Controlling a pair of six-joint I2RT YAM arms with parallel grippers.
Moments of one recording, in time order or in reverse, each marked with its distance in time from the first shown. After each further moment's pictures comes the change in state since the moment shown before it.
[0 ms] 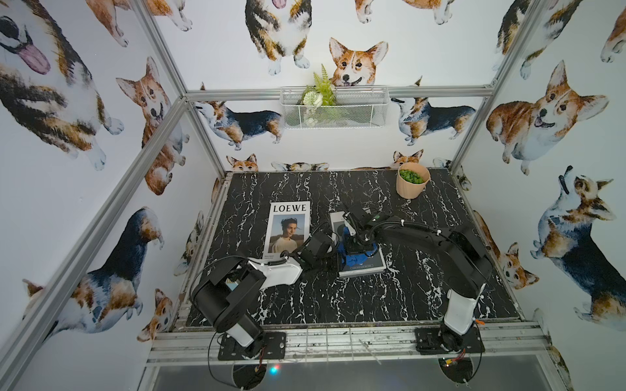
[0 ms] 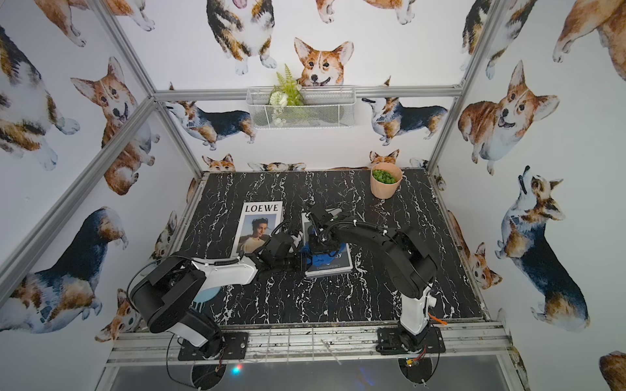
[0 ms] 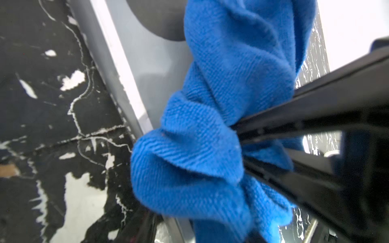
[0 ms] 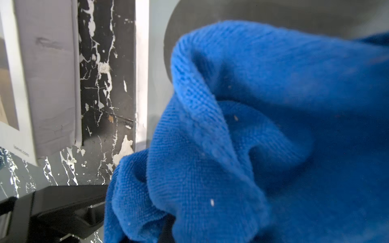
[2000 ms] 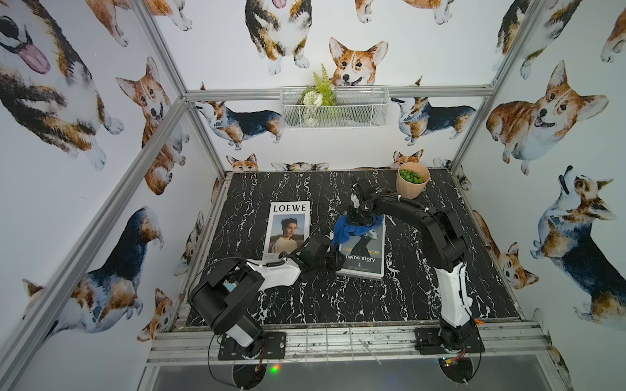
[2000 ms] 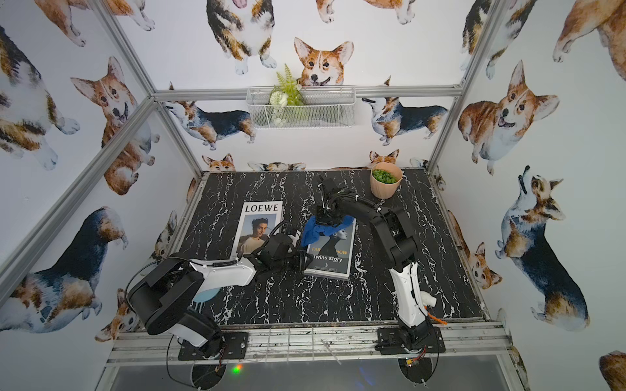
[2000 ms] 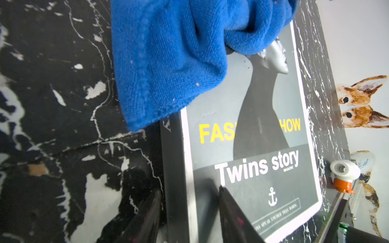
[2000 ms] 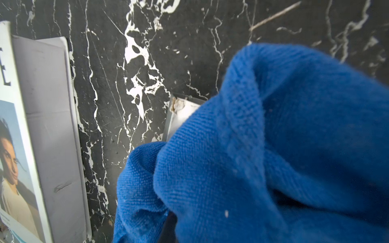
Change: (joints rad) left arm -0.001 -0.016 -0.022 0.021 -0.046 -0.008; right arm -0.190 0.311 0.418 -0.049 -0.061 -0.036
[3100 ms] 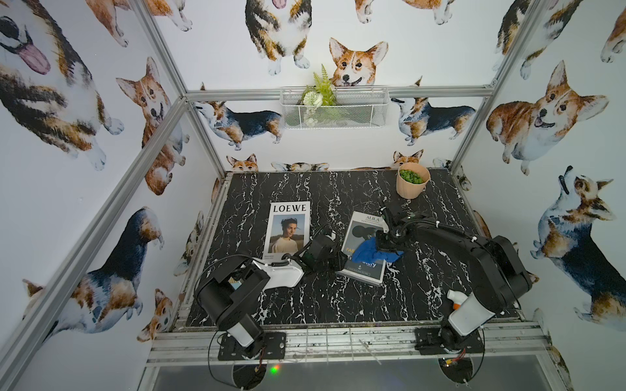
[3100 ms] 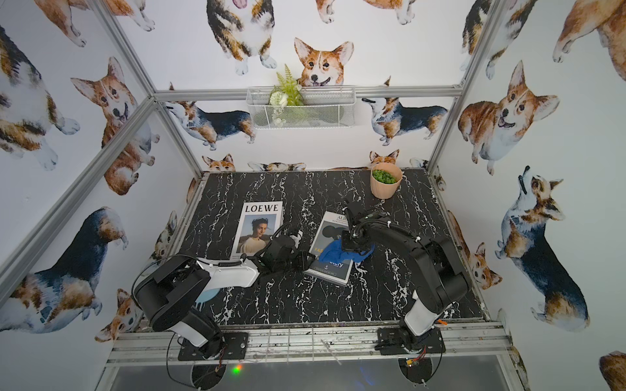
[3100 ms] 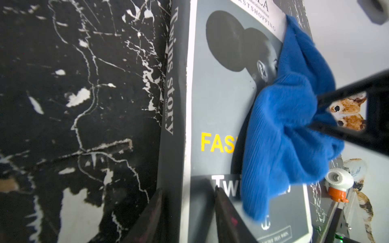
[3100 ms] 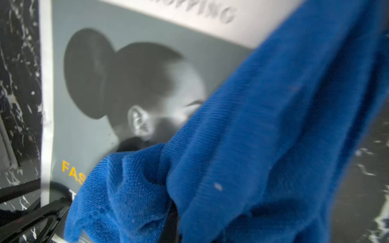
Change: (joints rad) left arm -0.031 0.048 -0.005 0.095 -0.025 -0.052; right arm 0.019 -0.513 -0.632 0.034 0.097 0.018
